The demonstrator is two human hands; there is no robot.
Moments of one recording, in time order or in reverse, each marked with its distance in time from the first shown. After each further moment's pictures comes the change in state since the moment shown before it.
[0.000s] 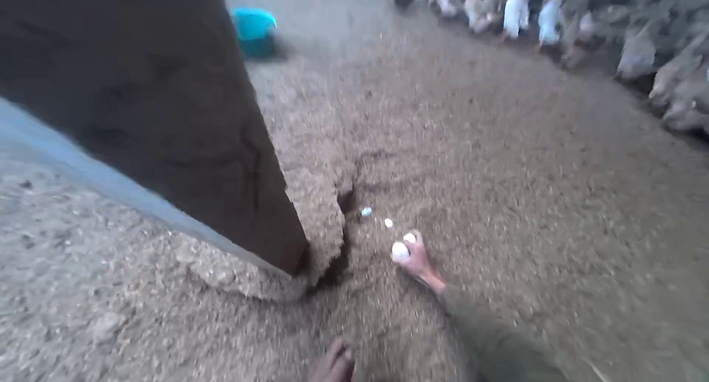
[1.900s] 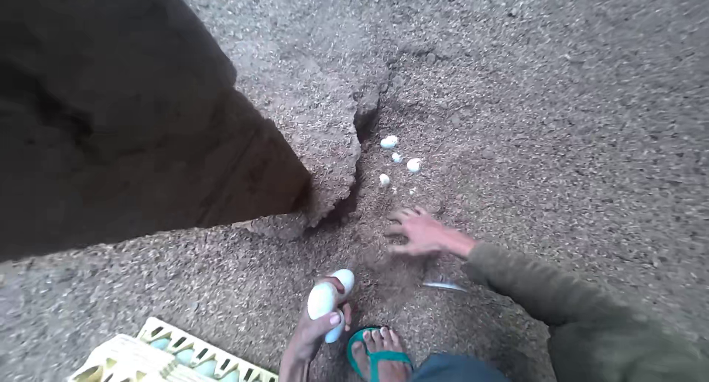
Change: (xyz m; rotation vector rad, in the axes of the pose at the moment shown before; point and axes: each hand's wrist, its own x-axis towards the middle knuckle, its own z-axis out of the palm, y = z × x) left_hand 0.037 -0.058 0.007 -0.844 0.116 0.305; right_hand 0.022 -0.054 0.003 -0.472 -1.127 -0.311
